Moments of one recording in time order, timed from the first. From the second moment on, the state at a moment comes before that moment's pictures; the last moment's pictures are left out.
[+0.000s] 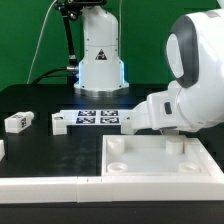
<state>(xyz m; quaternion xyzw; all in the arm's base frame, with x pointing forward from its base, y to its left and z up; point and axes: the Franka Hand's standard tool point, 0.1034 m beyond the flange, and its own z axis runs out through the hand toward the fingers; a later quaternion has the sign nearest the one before) 0.420 0.136 0.012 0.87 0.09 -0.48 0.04</state>
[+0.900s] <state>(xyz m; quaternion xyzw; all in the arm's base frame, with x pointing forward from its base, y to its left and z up) 0.414 0.138 0.006 0.87 0.10 -0.48 0.04</state>
